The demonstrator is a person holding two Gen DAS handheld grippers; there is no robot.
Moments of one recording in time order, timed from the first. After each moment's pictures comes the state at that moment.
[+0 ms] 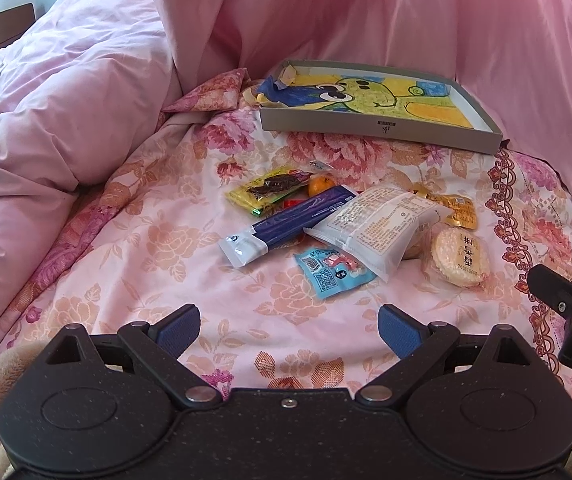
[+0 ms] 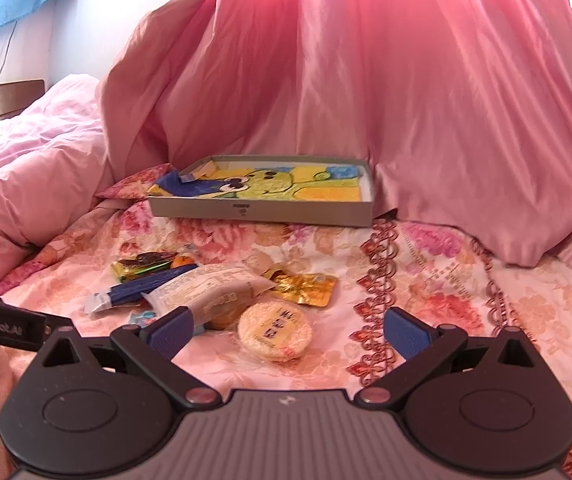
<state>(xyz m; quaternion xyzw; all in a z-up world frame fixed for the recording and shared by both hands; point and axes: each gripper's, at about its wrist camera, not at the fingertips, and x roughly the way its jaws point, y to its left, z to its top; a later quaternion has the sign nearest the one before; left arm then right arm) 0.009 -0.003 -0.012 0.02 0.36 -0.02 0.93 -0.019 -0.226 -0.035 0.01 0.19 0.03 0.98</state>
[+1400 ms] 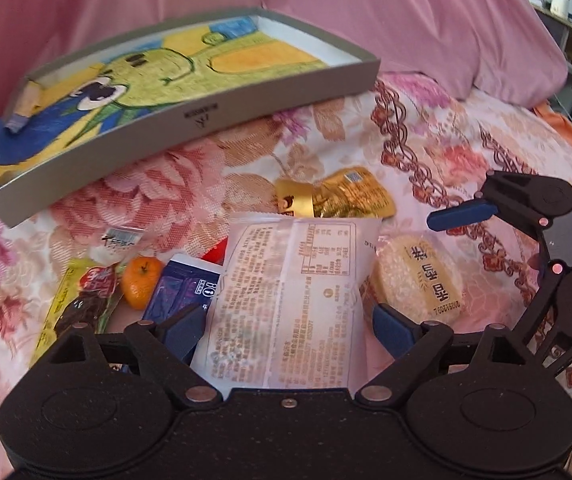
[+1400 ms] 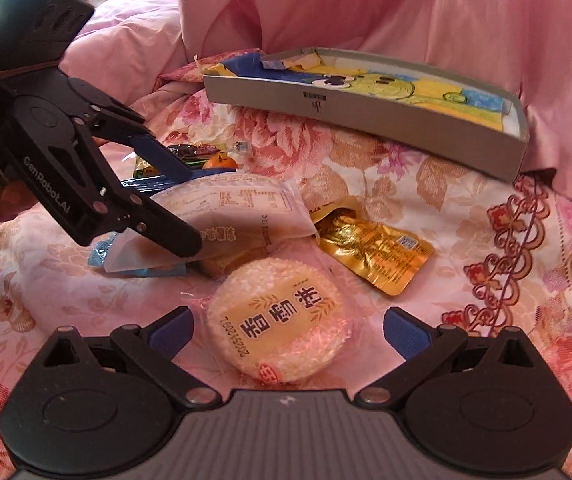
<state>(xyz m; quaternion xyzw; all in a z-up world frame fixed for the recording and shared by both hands) 0.197 -0.059 -0.059 0.15 0.40 -0.35 0.84 0.128 -0.252 -0.097 -0.10 0.31 0.24 0.92</state>
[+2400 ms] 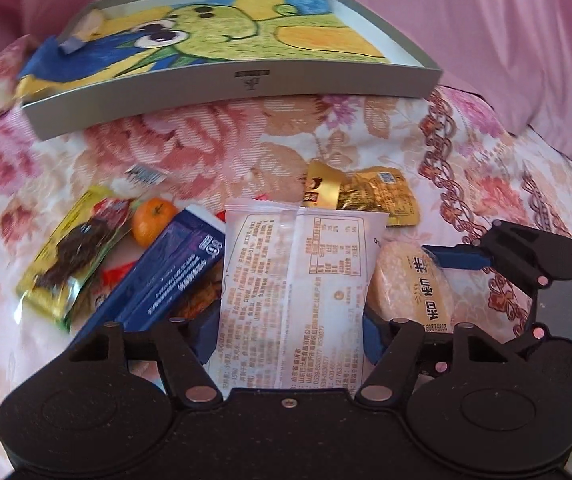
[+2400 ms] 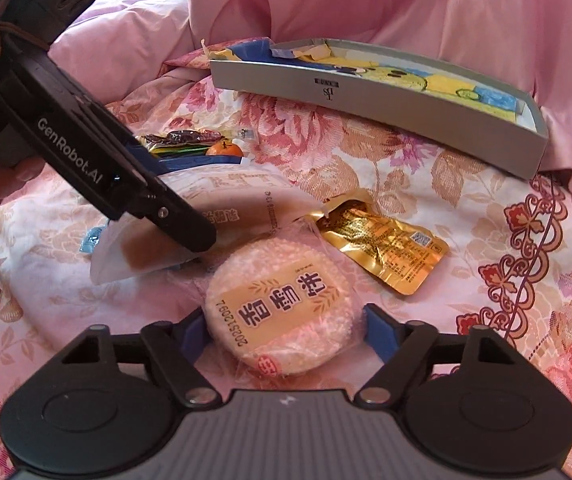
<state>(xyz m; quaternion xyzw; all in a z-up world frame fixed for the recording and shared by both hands) 0.186 -0.064 -0.057 0.05 0.46 -0.24 0.86 0.133 -0.244 -0.105 -0.12 0.30 0.24 0.92</state>
